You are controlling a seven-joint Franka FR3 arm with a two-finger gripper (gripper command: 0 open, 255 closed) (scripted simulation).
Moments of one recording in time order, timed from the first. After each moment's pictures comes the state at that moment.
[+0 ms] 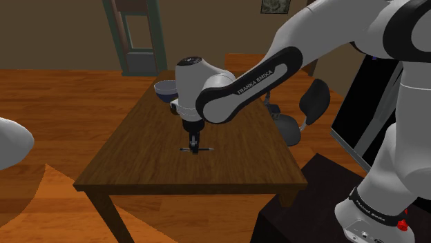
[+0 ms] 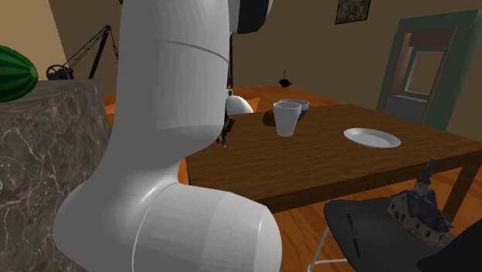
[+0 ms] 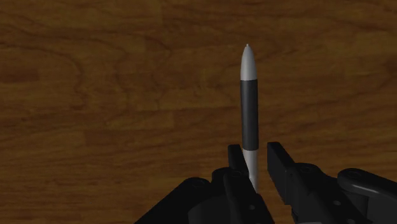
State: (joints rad) arm 0.32 0.33 0.30 -1.91 -0.22 2.23 -0.16
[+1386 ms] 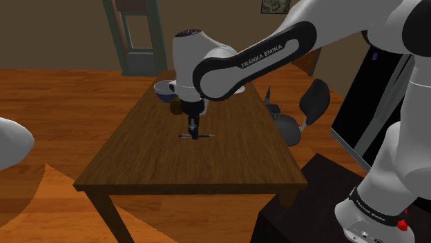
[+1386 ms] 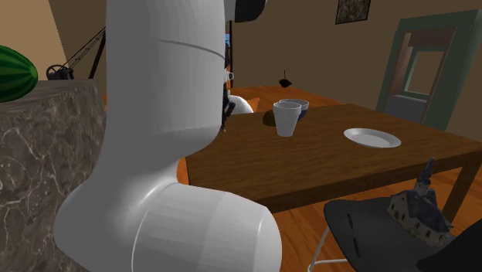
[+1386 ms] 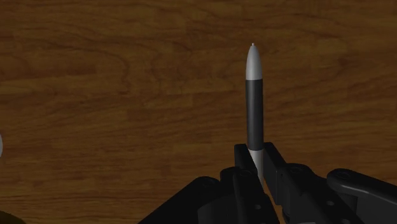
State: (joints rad) arm 0.31 0.25 0.31 -1.83 -0.18 2.09 -0.19
